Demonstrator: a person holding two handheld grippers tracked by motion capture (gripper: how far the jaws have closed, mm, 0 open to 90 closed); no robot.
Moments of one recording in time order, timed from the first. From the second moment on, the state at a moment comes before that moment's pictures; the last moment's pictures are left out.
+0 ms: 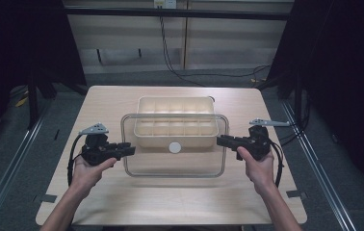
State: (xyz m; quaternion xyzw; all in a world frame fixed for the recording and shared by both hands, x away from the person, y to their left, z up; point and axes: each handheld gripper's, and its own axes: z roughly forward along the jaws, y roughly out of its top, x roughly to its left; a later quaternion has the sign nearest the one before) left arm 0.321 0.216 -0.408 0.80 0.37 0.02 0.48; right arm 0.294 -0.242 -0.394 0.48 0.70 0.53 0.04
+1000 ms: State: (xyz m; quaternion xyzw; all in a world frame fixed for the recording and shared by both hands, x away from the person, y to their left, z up) left arm 0.284 0.219 -0.446 0.81 0.39 -0.02 0.44; right arm 0.251 -0.239 -0.442 0.50 0.70 0.50 -0.01
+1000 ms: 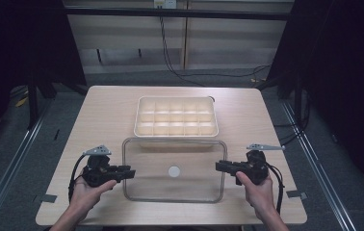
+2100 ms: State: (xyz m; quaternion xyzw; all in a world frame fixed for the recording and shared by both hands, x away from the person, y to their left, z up) left arm 0.310 0.207 -0.477 0.82 0.39 -0.07 0.41; right arm 0.272 -0.237 -0.472 0.53 0.73 0.44 -0.01
